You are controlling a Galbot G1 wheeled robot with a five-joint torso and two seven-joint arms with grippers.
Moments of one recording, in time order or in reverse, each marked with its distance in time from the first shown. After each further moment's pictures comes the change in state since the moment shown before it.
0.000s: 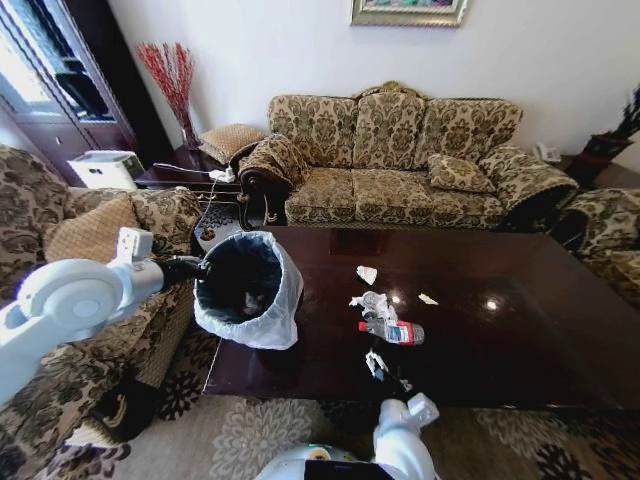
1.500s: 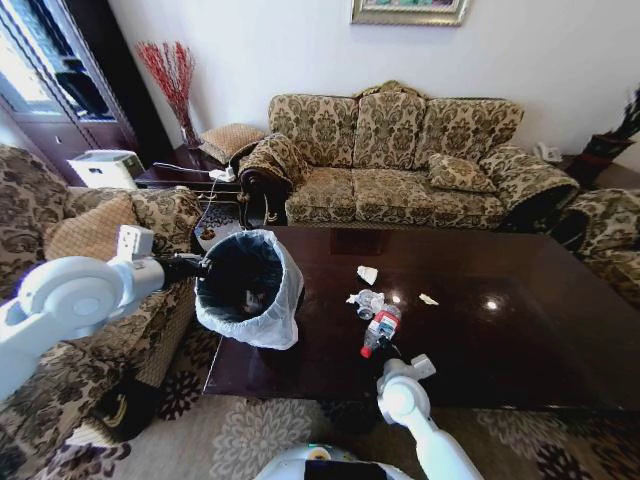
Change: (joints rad) left arm 0.000 0.020 0.001 0.006 -0.007 -0.020 0.004; right arm 0.189 -0.001 0.110 -0.168 0.258 -0.068 -0.049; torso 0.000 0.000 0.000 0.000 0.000
